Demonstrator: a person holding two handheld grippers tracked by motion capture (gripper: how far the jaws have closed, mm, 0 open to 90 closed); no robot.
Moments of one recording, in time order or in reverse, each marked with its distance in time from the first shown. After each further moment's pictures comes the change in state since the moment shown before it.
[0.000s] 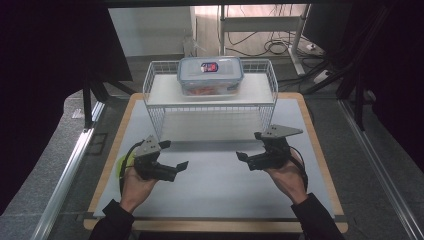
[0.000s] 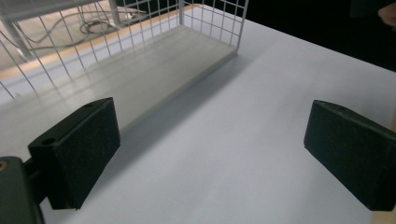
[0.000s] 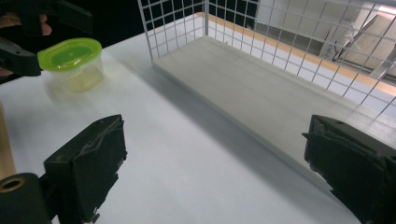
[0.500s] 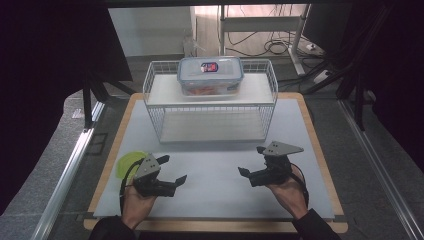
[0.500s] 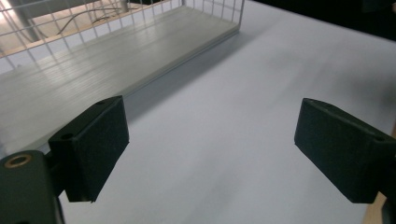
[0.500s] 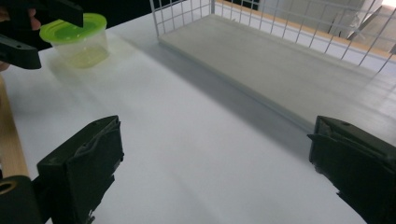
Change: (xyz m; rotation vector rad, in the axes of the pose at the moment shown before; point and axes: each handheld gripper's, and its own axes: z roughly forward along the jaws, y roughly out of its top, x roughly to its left) left arm -0.023 -0.038 -0.005 0.030 0.082 0.039; right arm 0.014 -0.042 -0.002 0.009 0.005 0.012
